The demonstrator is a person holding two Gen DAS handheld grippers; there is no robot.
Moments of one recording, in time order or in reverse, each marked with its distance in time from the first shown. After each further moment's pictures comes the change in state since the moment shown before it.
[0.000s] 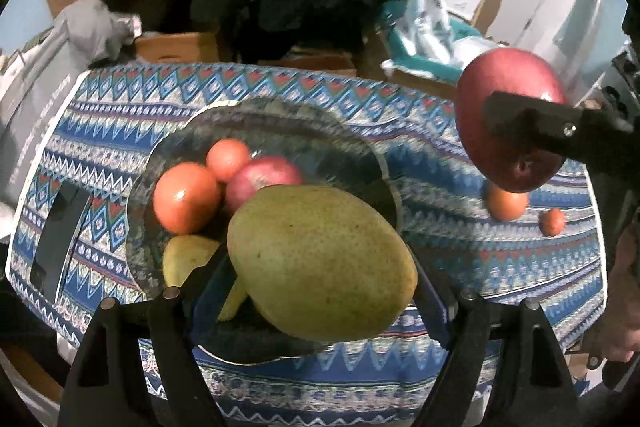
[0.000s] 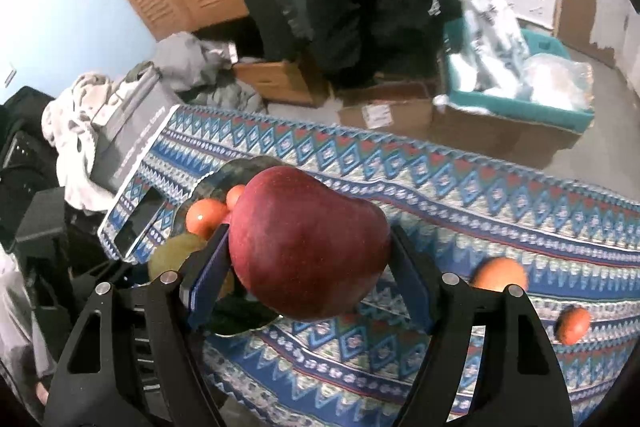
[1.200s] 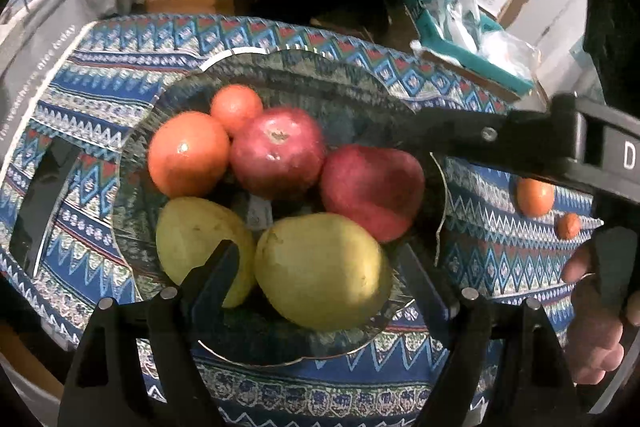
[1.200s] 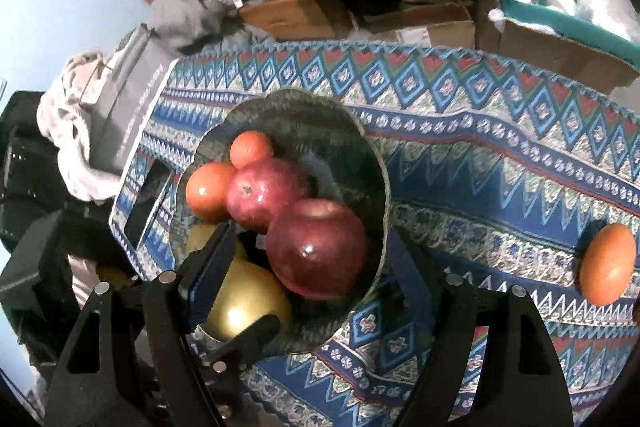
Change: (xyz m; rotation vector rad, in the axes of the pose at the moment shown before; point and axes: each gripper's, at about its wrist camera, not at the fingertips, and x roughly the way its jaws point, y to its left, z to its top) left arm 0.024 0.030 -0.010 -0.088 0.052 -0.023; right arm 0.088 0.008 -0.006 0.116 0.177 0.097
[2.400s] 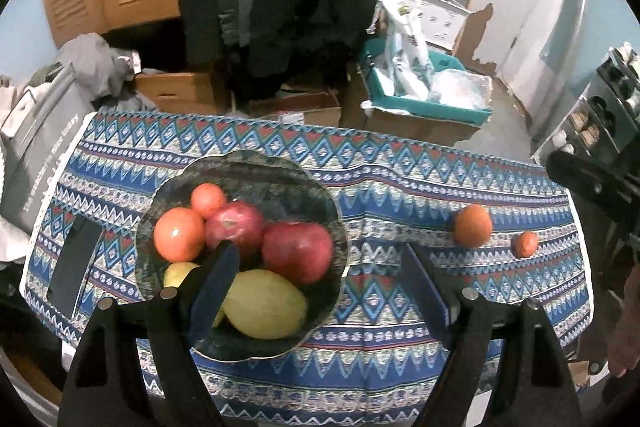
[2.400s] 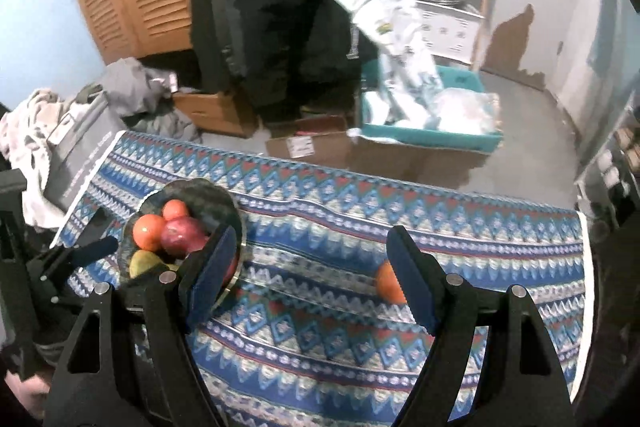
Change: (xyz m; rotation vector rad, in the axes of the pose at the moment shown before) left arm -0.082 -0.071 0.021 0.128 -0.170 -0.004; right arm -0.179 -0.008 -0.042 -0.076 -0.338 -0.392
